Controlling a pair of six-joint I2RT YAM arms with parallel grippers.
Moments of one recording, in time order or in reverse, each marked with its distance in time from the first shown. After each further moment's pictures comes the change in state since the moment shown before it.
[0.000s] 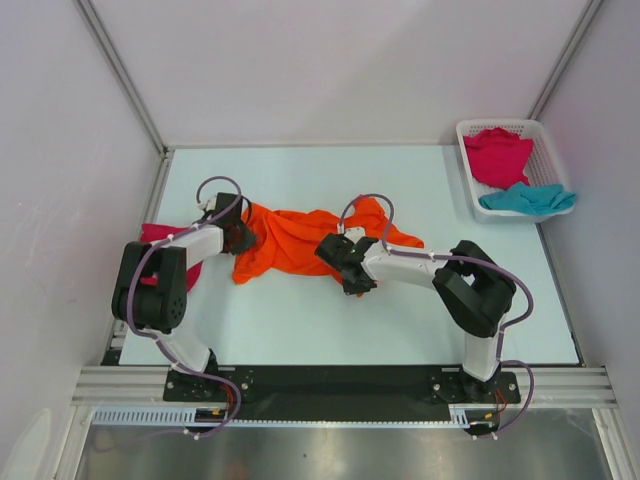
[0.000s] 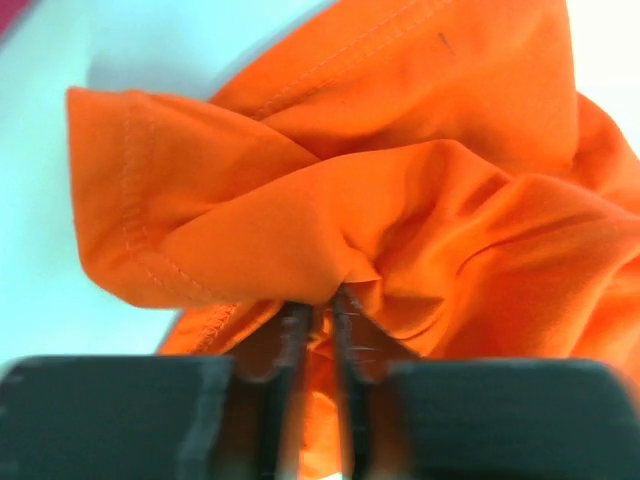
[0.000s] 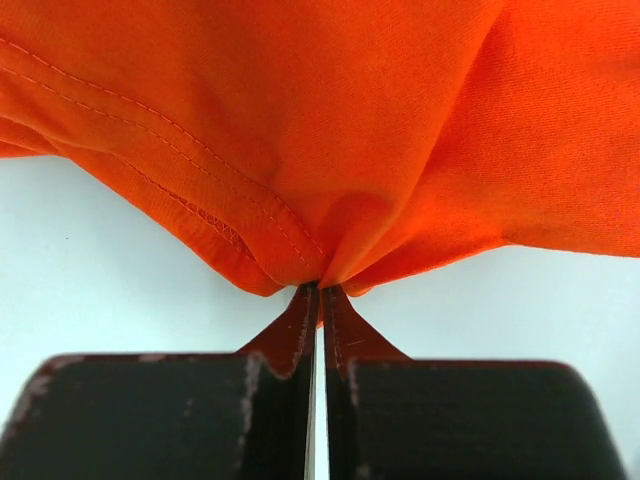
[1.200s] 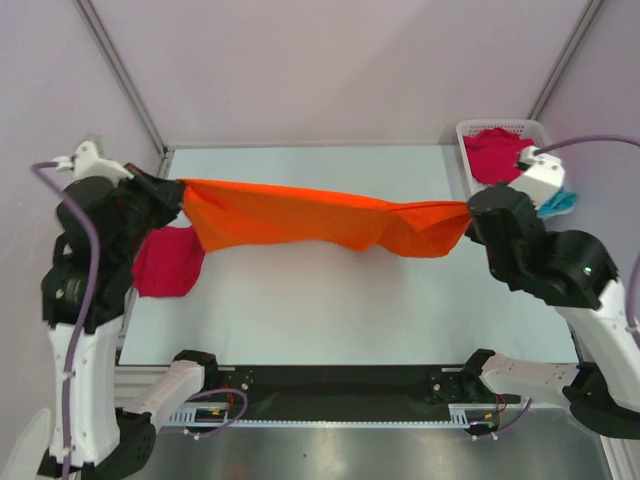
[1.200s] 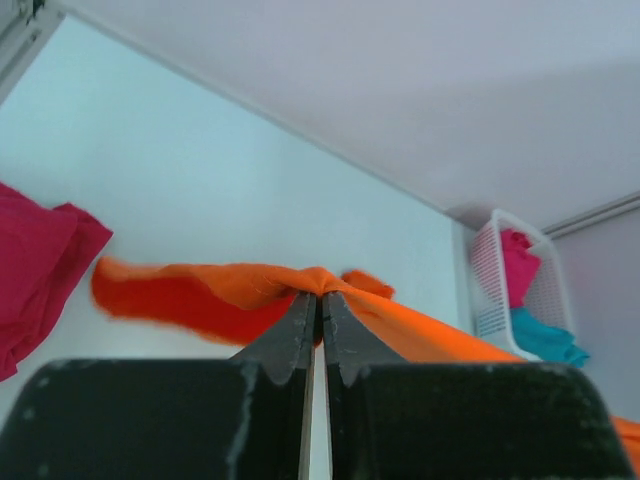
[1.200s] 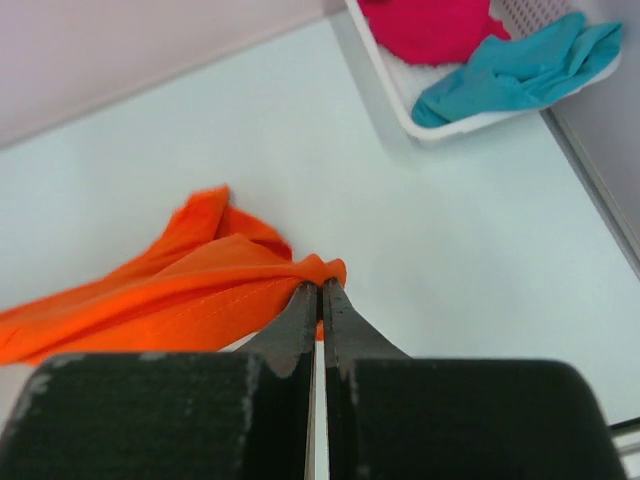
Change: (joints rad) left arm 0.013 -0.760 0.667 -0.688 0.019 0.153; right arm -0.100 -0.805 0.469 -0.609 0.529 0.026
